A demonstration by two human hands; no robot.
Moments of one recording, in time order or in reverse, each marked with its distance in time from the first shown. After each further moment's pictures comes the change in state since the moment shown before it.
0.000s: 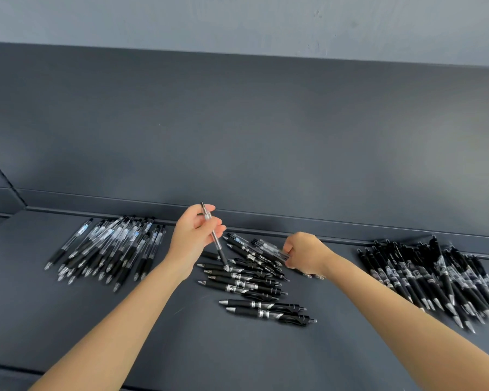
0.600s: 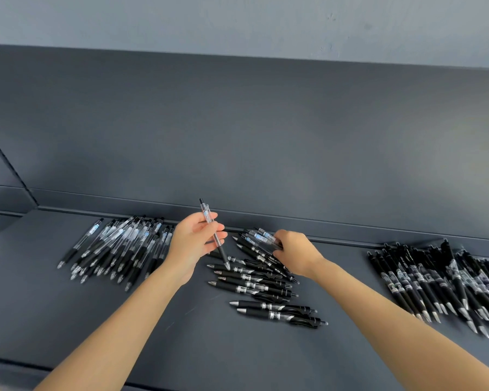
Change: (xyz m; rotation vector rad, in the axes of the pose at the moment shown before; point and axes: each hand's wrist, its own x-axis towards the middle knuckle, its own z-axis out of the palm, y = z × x) left_hand 0.000 -0.004 -0.022 -0.036 0.005 -0.052; right_hand 0.013 -0.027 0.020 0.000 0.147 -0.148
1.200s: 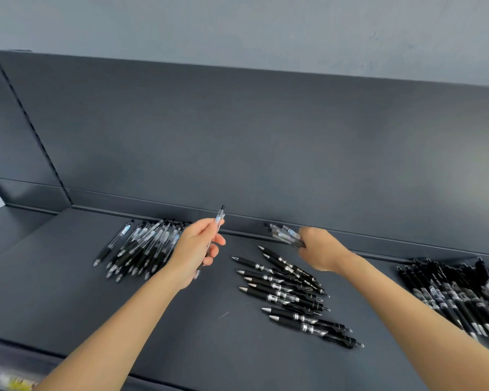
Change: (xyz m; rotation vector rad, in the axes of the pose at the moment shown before) left_hand -0.002 0.015 -0.052 0.162 -0.005 -0.011; right_hand 0.006 -0.038 -0.027 -0.216 -0.051 0.040
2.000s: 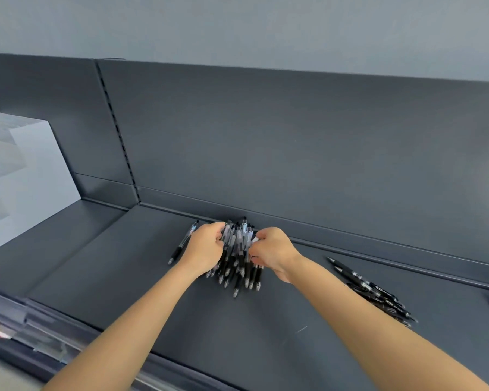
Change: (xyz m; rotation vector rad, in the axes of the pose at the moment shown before) left_hand 0.028 -0.014 -0.131 0.789 0.056 0.112; right_hand 0.041 -0.218 0.050 0.983 -0.128 0.070
